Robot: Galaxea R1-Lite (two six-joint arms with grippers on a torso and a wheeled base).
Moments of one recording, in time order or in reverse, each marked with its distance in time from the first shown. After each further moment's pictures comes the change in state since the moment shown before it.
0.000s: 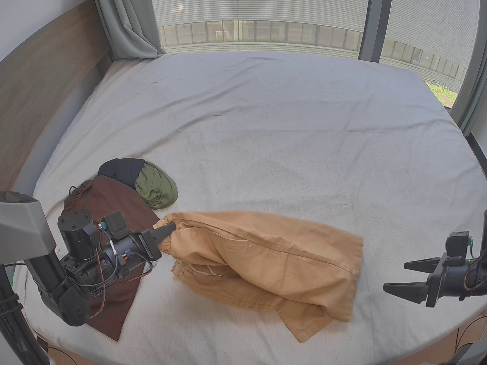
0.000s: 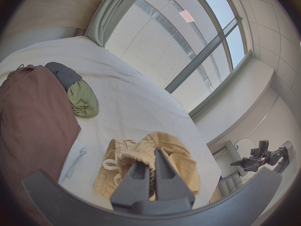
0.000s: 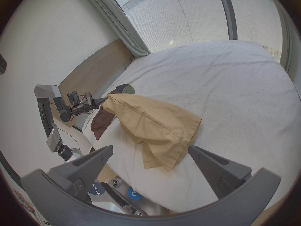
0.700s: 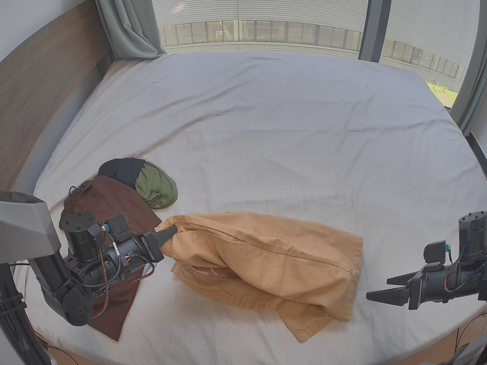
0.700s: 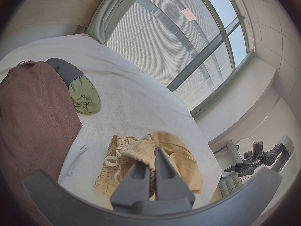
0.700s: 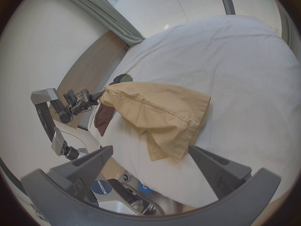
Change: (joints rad) left arm 0.001 0.032 -0.008 -0.001 0.000 0.000; right arm -0.001 0.210 0.030 -0.097 0.066 0.078
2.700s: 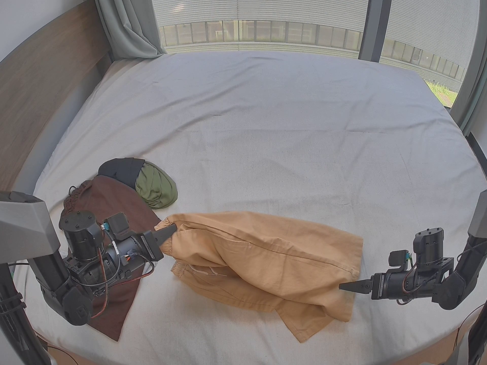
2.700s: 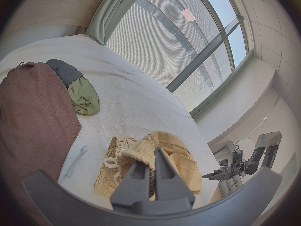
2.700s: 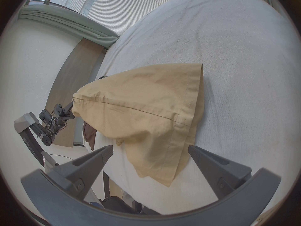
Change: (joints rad) left arm 0.001 -0.005 -0.003 -0.001 0.000 0.000; right arm -0.033 0.598 0.067 -0.639 0.011 0.209
